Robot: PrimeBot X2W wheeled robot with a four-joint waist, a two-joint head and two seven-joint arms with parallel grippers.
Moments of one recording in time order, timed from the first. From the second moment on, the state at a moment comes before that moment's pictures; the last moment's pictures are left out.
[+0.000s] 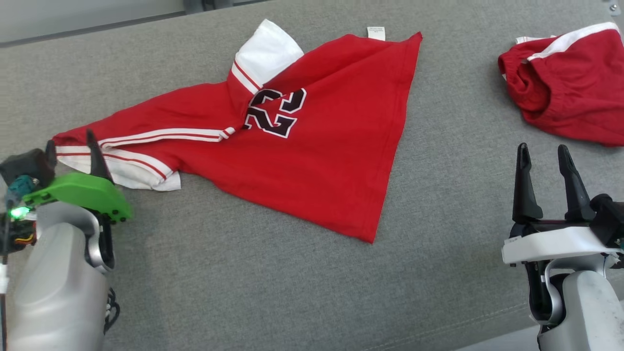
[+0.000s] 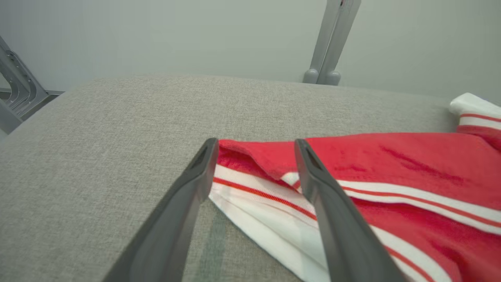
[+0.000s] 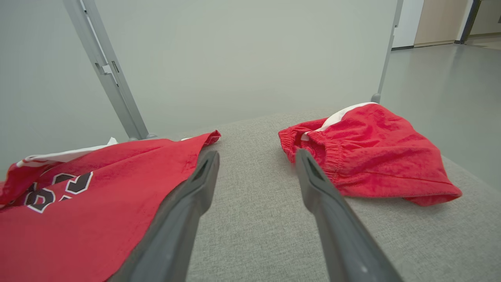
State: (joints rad) left arm -0.67 0.27 -0.14 0.87 -0.48 0.09 -0.25; right arm -0.19 -0.05 -0.13 0.11 0.20 0.13 -0.26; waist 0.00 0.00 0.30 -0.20
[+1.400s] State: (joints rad) left arm -0.13 0.05 -0.17 0.11 -0.32 0.06 -0.26; right arm -0.55 -0.06 -0.07 0.82 0.10 0.13 0.04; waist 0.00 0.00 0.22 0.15
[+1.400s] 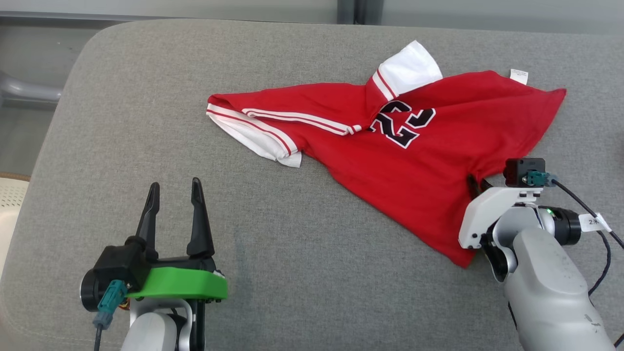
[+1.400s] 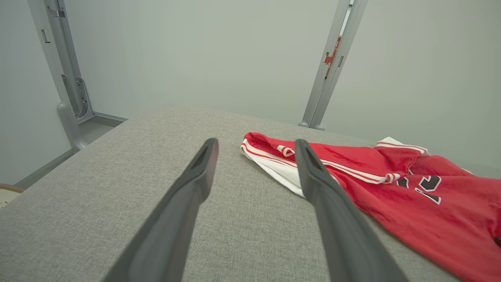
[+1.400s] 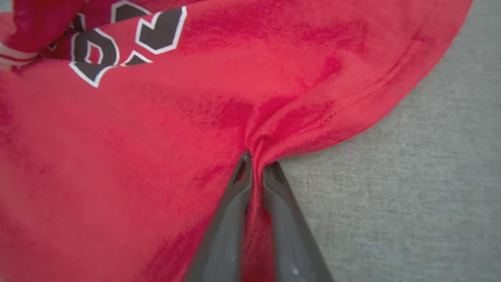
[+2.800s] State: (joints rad) left arm -0.19 0.05 -0.27 0.17 -0.33 0.05 -0.26; right arm -0.90 -0.49 0.13 0.96 0.18 0.13 -0.10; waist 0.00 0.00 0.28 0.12
